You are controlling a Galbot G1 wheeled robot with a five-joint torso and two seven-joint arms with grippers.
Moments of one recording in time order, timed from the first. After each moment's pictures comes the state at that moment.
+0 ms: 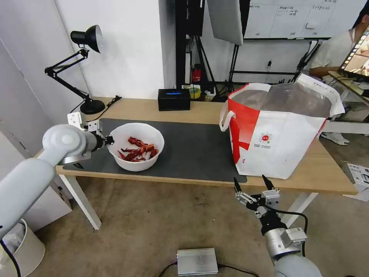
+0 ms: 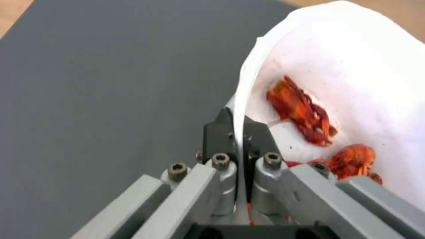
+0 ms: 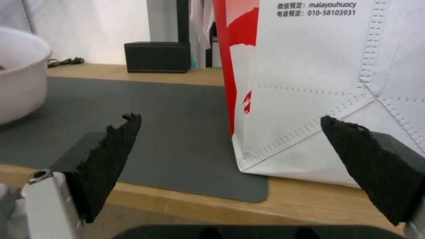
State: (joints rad) left arm 0.49 -0.66 -0.07 -1.81 -1.76 0.71 -0.86; right arm -1.59 0.91 0.27 2.15 0.38 0.17 0.41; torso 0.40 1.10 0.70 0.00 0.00
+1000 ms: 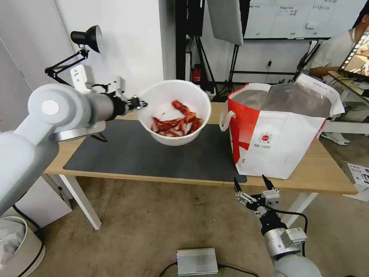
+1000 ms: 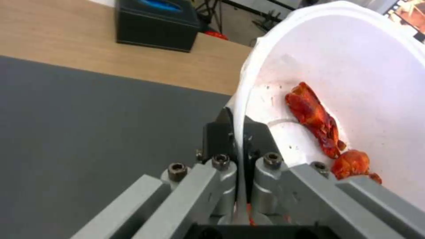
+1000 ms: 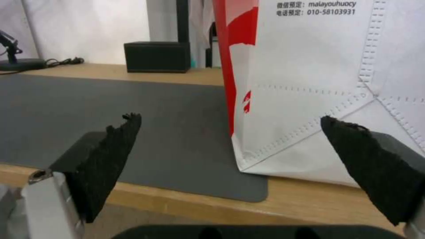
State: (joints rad) left arm 0.16 -0.73 0.07 -1.99 -2.03 0.63 -0.93; right arm -1.59 0.91 0.27 2.15 0.38 0.17 0.41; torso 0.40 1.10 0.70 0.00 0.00
